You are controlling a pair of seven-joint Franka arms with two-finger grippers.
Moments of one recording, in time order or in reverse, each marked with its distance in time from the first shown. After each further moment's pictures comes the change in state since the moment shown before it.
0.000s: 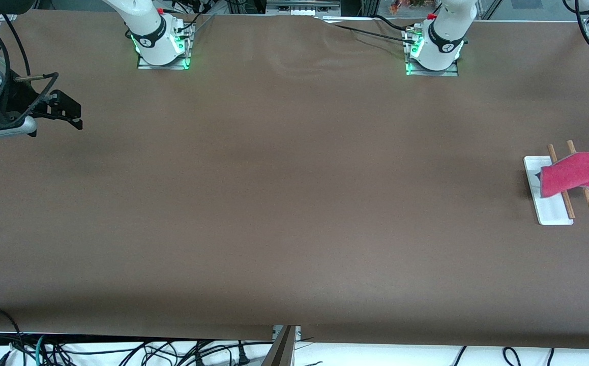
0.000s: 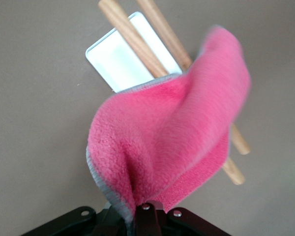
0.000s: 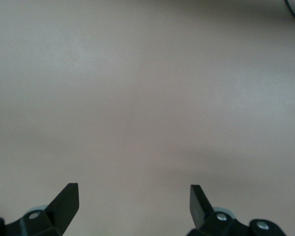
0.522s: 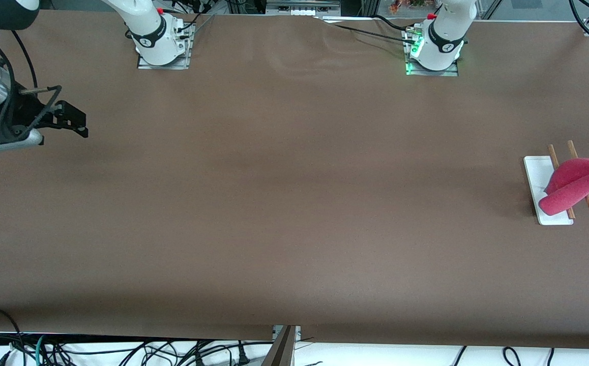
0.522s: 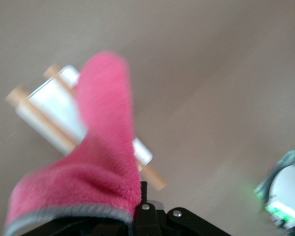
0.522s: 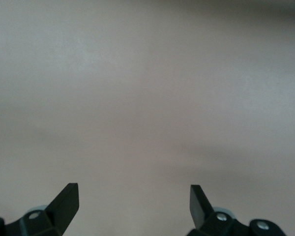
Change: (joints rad) left arm -0.048 -0.098 -0.066 -0.006 -0.001 -0.201 -0.084; right arm 0.075 0.031 -0.082 0.025 0.031 0.000 0.000
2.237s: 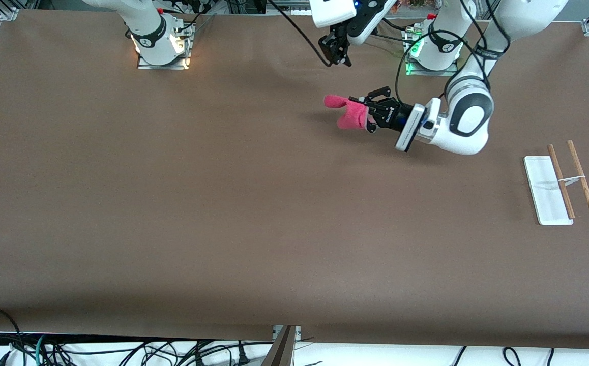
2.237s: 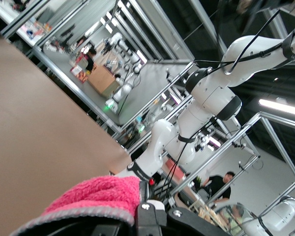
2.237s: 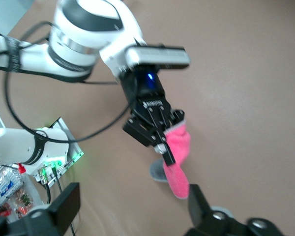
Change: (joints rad) left arm -0.386 -0.358 -0.433 -0.987 -1.304 0.027 0.329; right arm 0.662 0.525 0.230 0.778 0.214 0.060 0.278
